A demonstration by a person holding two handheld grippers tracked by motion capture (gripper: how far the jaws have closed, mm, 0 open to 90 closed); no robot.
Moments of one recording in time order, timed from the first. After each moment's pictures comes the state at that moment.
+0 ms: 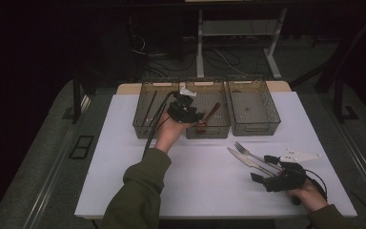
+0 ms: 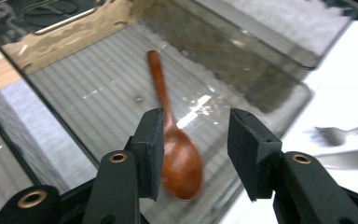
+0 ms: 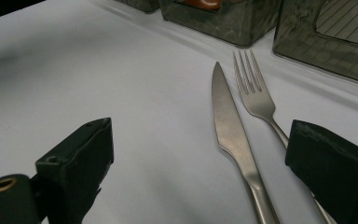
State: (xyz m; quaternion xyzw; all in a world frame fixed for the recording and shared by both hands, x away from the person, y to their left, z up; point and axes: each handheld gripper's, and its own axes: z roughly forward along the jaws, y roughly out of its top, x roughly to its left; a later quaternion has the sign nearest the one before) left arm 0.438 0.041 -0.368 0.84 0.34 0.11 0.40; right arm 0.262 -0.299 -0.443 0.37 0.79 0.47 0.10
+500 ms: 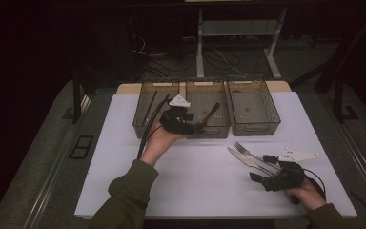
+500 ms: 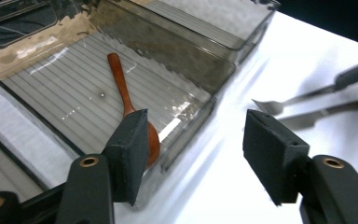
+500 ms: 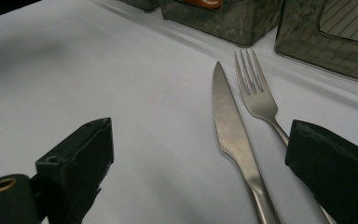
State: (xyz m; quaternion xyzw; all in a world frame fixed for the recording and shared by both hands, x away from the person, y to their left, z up) left arm 0.393 0.063 -0.359 0.85 0.28 0.09 0.44; right arm 0.265 -0.296 -0.444 0.37 0.79 0.47 0.10
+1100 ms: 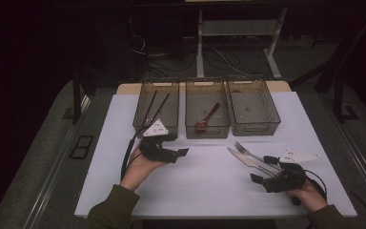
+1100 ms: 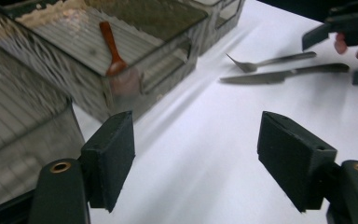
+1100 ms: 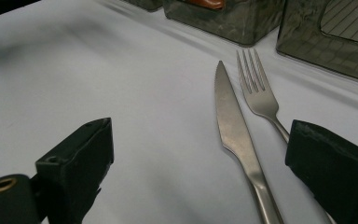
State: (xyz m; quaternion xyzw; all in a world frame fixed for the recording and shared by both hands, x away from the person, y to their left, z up) left arm 0.327 0.119 -0.394 0.83 0.28 0.08 0.48; right arm 0.261 -0.297 -0.443 0.37 0.79 0.47 0.10
